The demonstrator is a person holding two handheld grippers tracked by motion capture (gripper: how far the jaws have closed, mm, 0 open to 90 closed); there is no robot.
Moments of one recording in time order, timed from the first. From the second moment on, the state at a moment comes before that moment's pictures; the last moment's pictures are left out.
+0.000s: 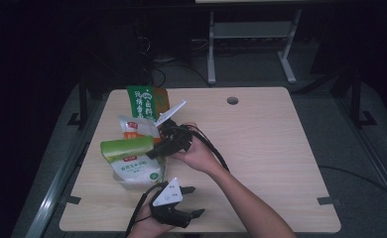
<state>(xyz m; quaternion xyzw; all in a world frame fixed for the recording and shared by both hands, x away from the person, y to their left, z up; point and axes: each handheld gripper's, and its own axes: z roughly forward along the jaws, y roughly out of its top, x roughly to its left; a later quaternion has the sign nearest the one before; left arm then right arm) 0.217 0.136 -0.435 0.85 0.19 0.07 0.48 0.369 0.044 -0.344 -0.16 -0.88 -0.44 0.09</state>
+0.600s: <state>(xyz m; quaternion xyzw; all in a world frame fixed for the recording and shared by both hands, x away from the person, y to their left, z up) 0.221 0.140 -0.434 0.85 0.19 0.08 0.48 0.374 -0.016 -0.335 -0.20 -0.86 -0.46 0.08</state>
